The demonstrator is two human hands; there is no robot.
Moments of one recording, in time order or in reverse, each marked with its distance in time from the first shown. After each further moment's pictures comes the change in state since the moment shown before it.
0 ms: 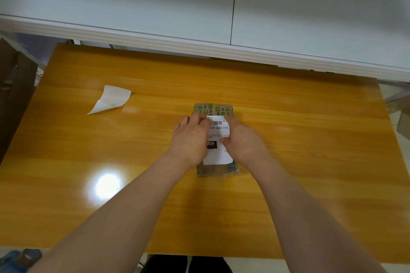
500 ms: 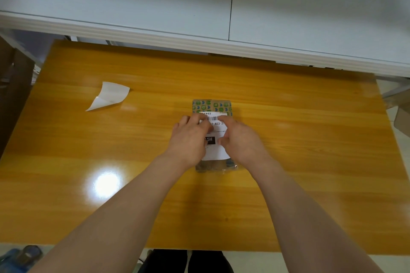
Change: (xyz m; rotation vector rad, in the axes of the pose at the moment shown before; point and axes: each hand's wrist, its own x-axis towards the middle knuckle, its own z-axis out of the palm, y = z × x) left_hand -0.010 -0.001 0.003 -0.026 0.000 0.045; right_hand -0.011 0.002 0.005 0.049 0.015 -0.085
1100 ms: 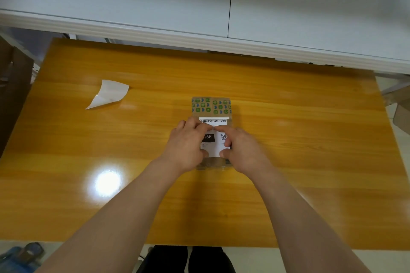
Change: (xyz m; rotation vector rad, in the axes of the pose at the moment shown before) left_hand -0.013 -0.006 0.005 -0.089 -0.089 -0.004; right_hand -0.024 0.009 0.004 0.099 -0.058 0.006
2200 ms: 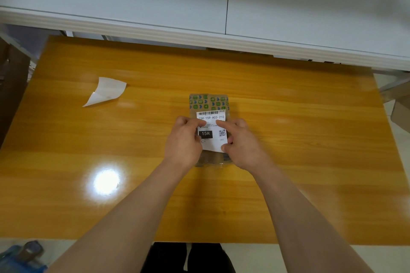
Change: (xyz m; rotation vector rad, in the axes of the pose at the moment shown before) left_hand -0.003 0.006 0.019 -0.447 0.254 -0.202; right_hand 0.003 0.013 0.005 0.234 -0.001 0.012
